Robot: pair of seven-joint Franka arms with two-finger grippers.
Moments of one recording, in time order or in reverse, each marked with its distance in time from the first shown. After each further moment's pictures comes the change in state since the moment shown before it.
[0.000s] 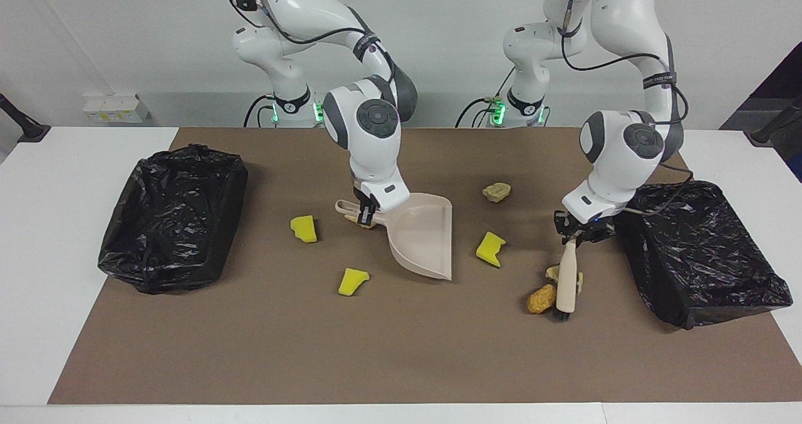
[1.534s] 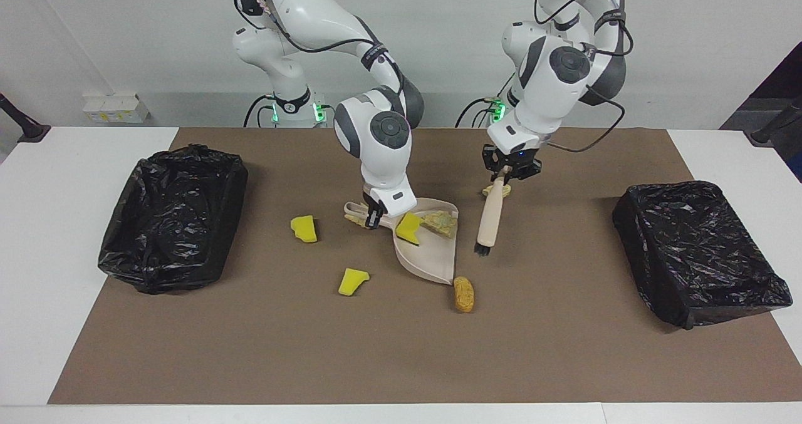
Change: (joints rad) left arm -0.143 -0.245 0.024 -0.051 -0.202 -0.190 -0.270; right arm 0.001 0.000 -0.002 -0.021 0.000 0.018 0.015
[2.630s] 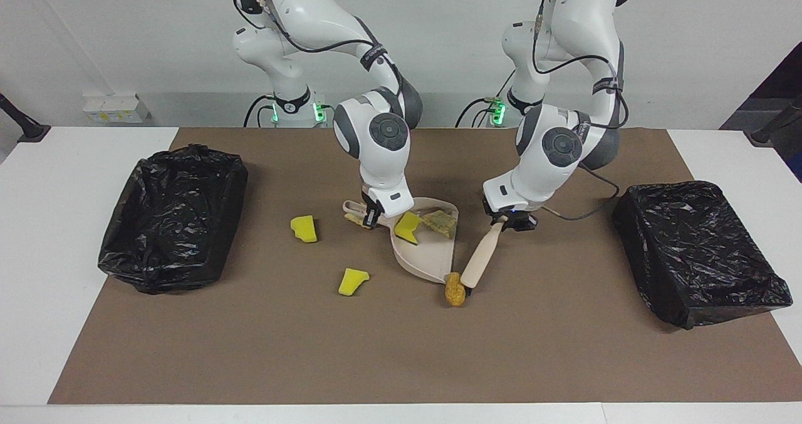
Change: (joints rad) left arm -0.006 0.277 -0.015 0.204 0.092 -0.093 0.250; right arm 0.000 -0.011 0.000 -0.034 0.000 0.009 0.024
